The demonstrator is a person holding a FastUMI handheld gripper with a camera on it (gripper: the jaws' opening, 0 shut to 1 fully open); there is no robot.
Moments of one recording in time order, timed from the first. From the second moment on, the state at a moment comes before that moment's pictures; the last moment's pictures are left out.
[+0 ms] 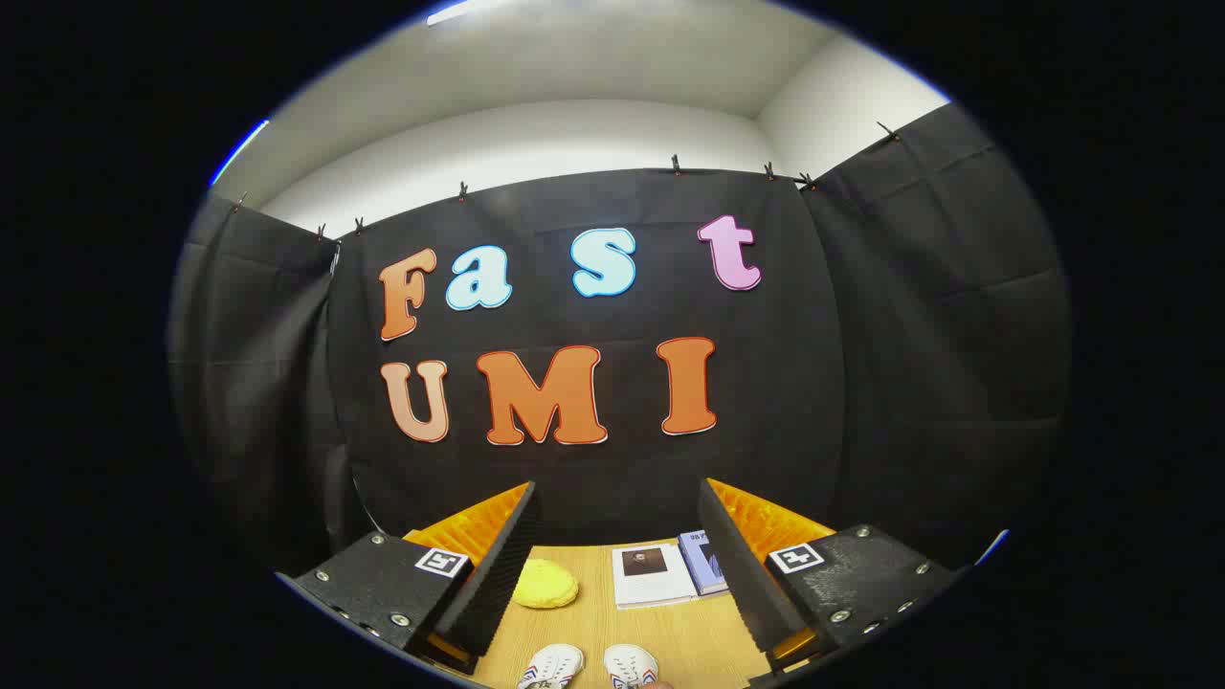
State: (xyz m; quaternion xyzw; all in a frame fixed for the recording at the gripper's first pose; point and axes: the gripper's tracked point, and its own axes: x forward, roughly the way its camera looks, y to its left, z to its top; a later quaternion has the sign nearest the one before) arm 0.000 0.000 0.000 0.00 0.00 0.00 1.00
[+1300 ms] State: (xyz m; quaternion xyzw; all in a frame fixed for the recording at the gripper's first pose) arm 0.008 0.003 -0.003 -0.02 0.00 -0.01 1.00
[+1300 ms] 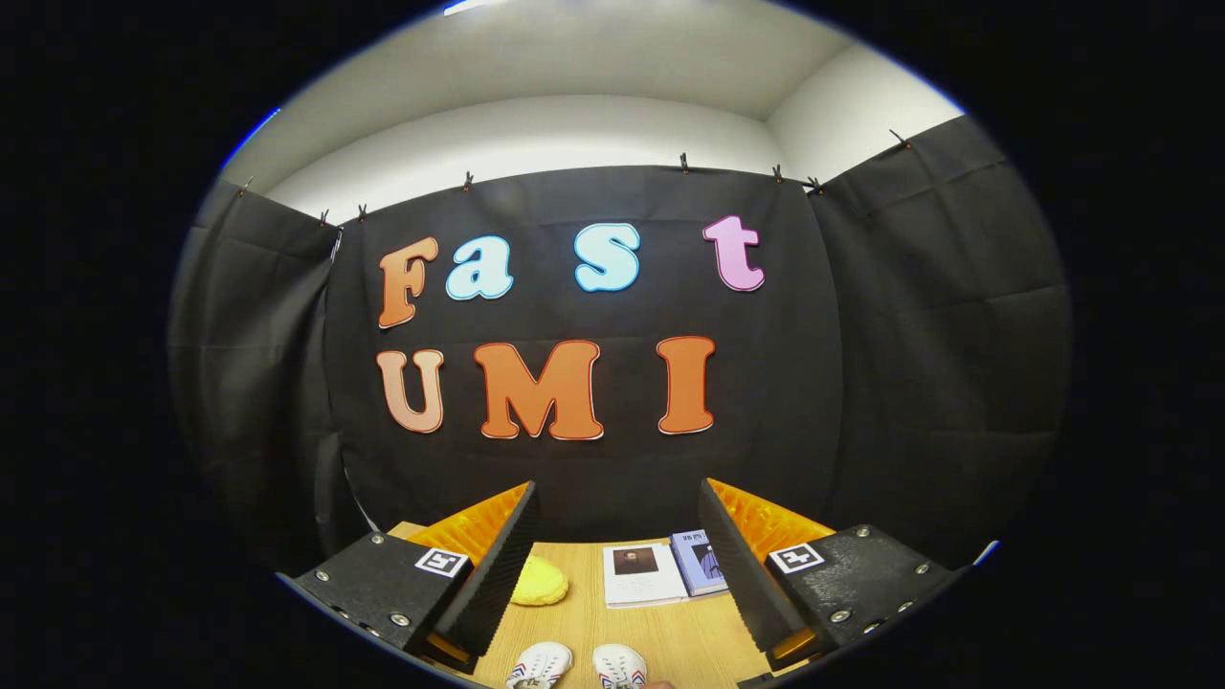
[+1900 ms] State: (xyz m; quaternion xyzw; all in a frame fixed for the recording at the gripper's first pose) arm 0.028 0.015 -0.043 -0.01 0.04 0.03 1.00
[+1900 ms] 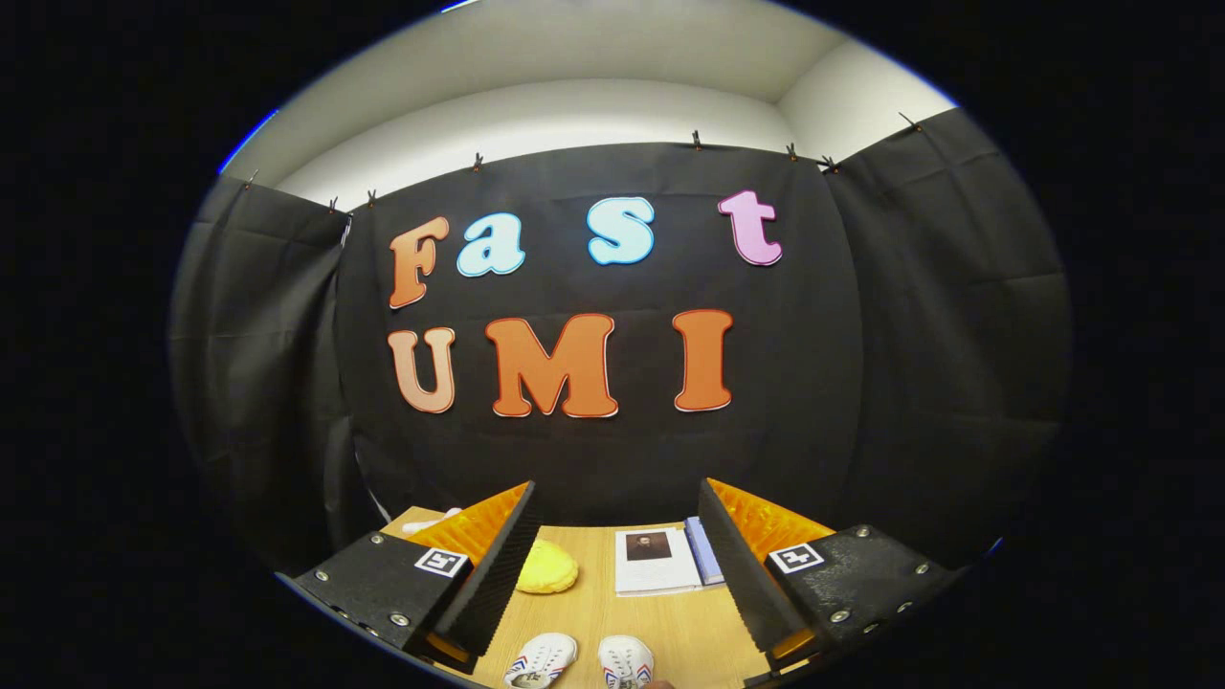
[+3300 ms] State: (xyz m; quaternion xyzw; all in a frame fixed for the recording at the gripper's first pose) arm 0.044 0.142 -0.322 0.30 0.33 0.26 0.85
